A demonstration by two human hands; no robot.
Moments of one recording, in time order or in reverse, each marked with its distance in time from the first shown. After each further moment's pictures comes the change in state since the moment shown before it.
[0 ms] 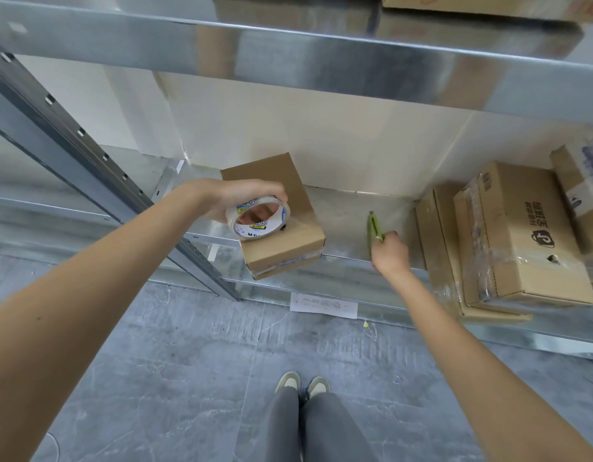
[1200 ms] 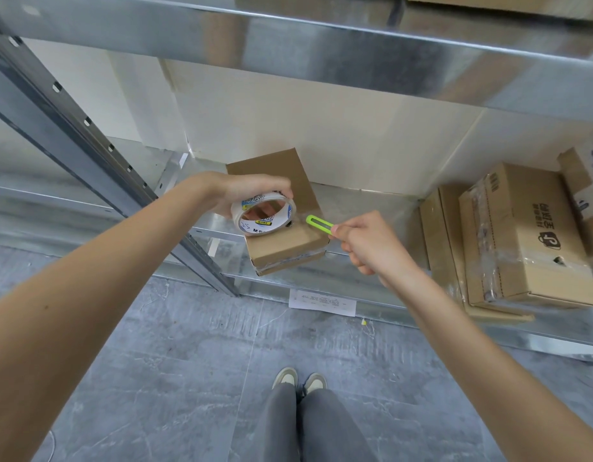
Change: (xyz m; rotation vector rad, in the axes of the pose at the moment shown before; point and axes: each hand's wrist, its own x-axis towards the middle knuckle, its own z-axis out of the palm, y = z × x) left_hand 0.004 -0.004 -0.003 0.010 -0.011 -0.003; right_hand -0.090 -0.085 -0.031 0.310 -0.361 -0.103
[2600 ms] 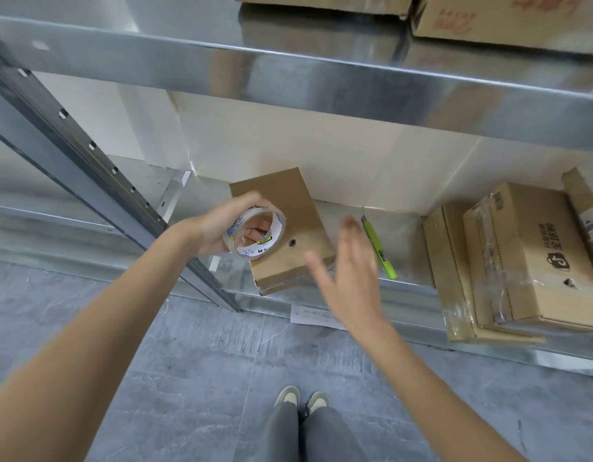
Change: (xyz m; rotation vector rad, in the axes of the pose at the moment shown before) left_hand -0.009 -0.035 -0.001 -0.411 0.087 0.177; right_hand 0.025 0.058 0.050 -0.595 0.457 -0.564
